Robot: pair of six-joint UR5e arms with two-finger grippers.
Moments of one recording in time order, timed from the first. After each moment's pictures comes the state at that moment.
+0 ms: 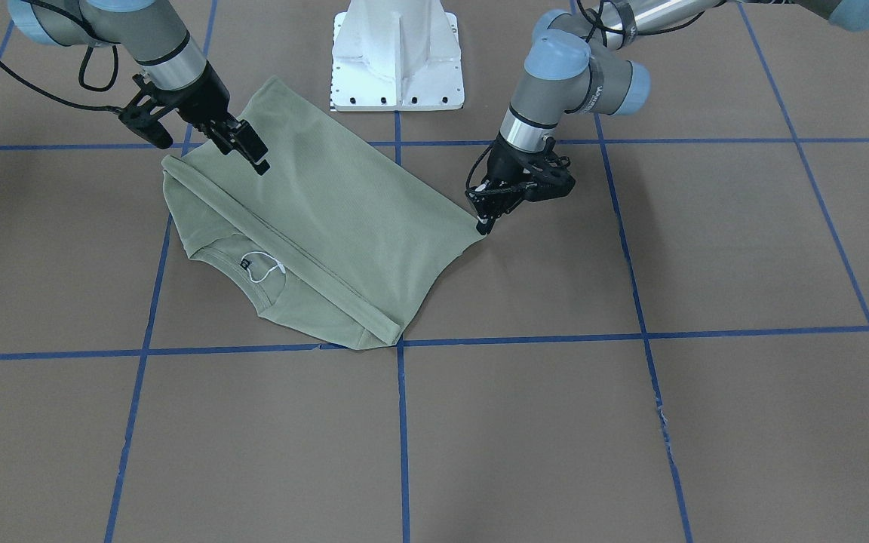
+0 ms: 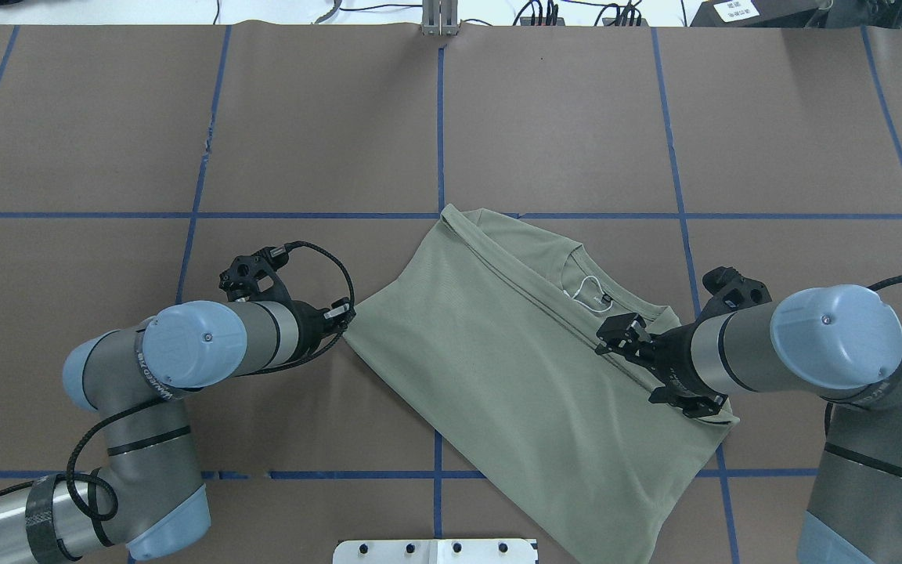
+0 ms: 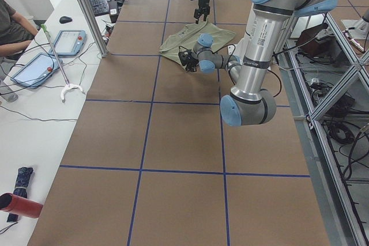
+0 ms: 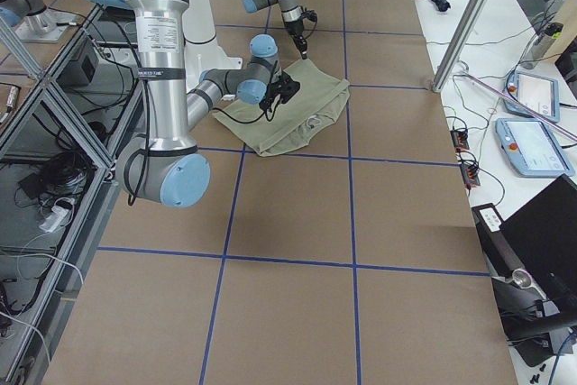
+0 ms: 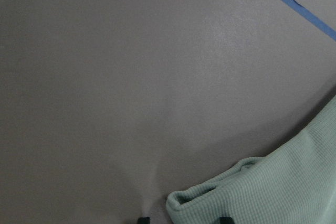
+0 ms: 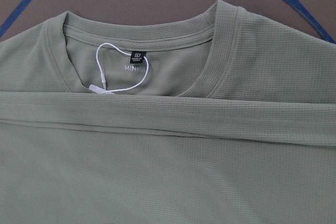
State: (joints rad) left arm -0.41 -1.95 -1.72 -2.13 -1.57 -1.76; right arm 0.45 -1.50 2.10 -1.19 1.84 2.01
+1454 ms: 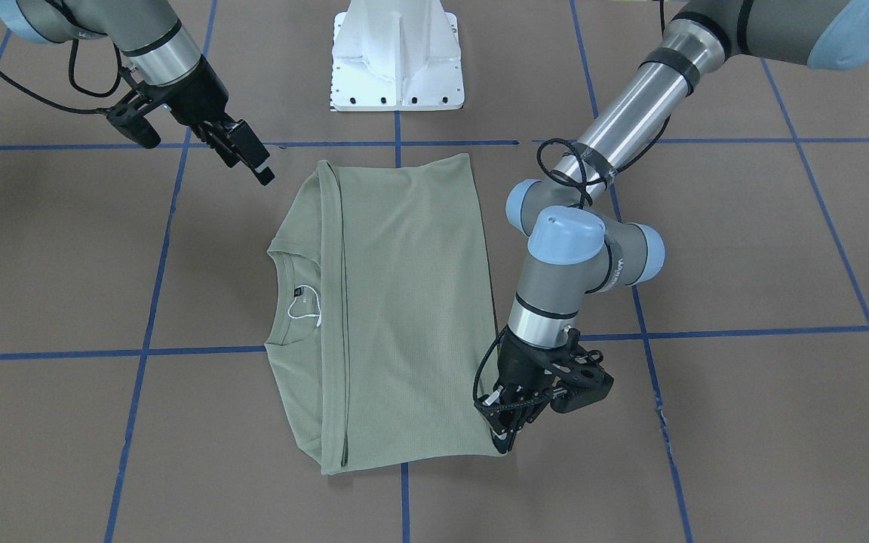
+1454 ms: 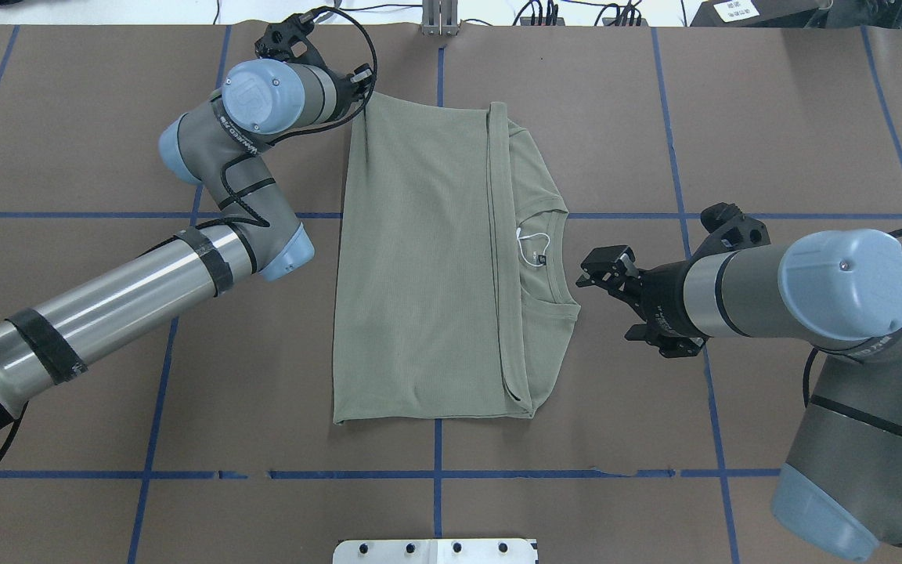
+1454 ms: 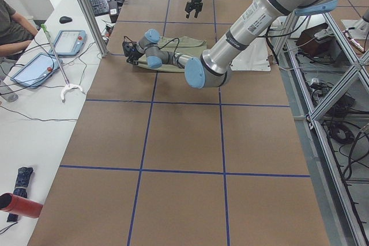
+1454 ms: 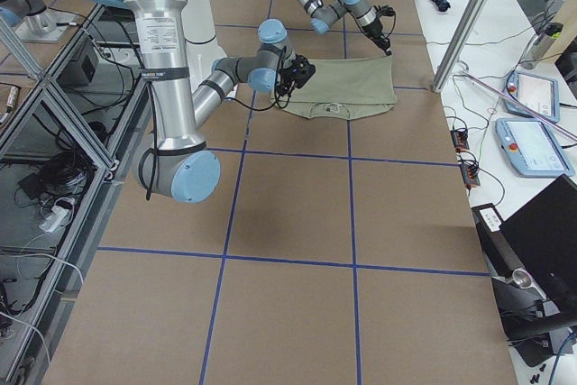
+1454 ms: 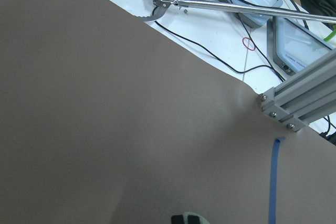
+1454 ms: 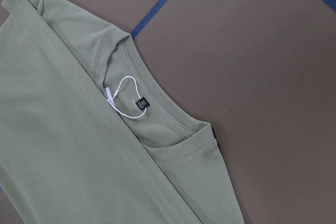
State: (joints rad) left arm -0.76 -2.50 -0.84 -2.55 -1.55 -1.58; right arm 0.54 -1.40 2.10 -1.18 1.78 2.01
